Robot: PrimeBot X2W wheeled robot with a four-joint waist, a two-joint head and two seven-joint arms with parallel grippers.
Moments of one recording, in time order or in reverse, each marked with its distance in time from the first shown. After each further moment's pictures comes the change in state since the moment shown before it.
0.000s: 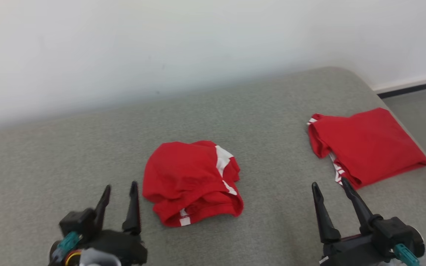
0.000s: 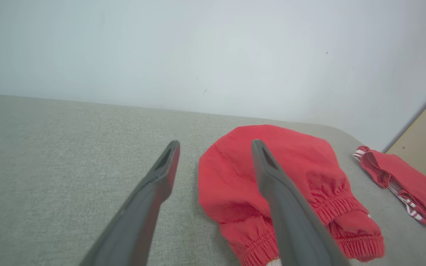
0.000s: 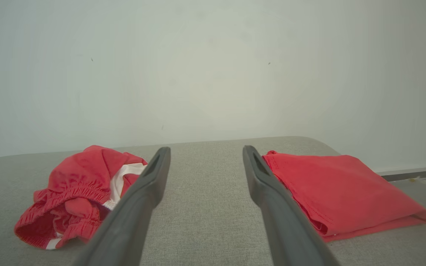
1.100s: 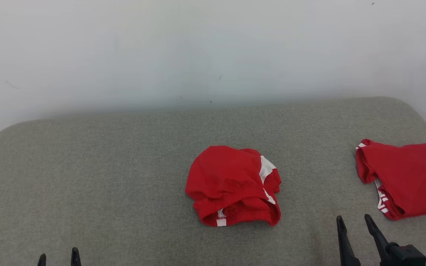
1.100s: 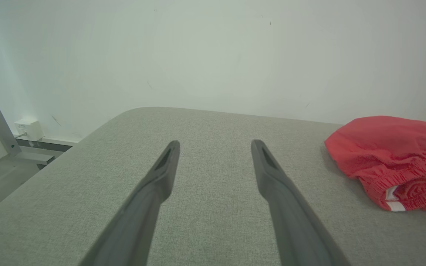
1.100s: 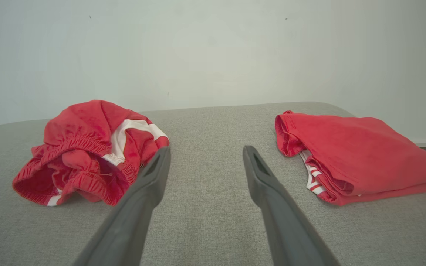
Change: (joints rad) left arm 0.499 -0.035 0.331 -0.454 0.284 -0.043 -0.008; right arm 0.081 0.004 -0.123 0.162 -0.002 0.000 -0.037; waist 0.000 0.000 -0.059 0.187
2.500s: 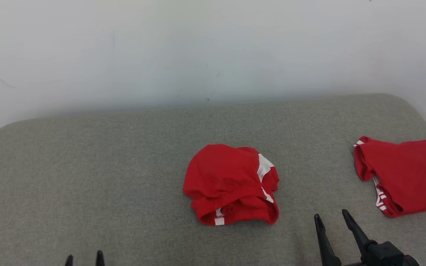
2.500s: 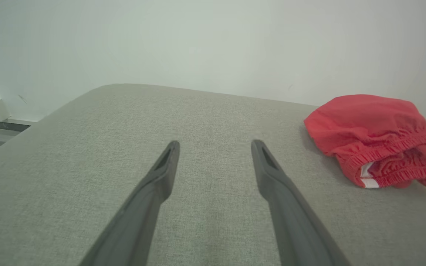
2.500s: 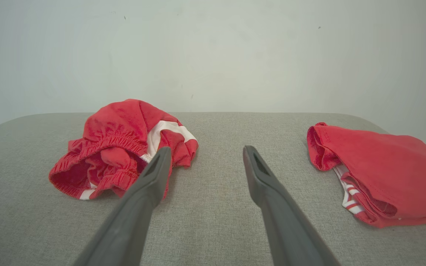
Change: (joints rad) left arm -0.013 0.000 -0.069 0.076 -0.037 -0.011 0.000; right arm -0.019 -0.006 0.101 -0.009 -0.025 0.000 -0.016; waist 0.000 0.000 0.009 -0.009
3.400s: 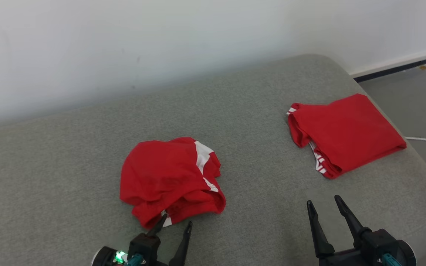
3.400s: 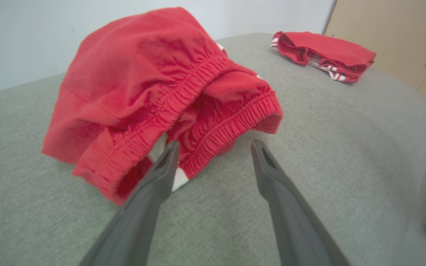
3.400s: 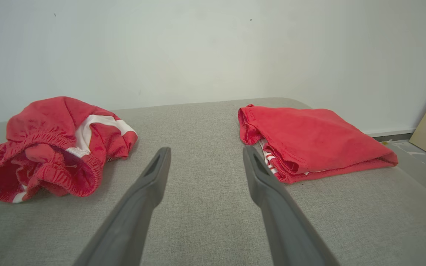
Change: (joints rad) left arm -0.427 0.051 -0.518 0.438 -0.023 0.000 0.000; right arm -0.053 0.000 0.035 -0.009 0.009 0.000 0.000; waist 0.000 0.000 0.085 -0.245
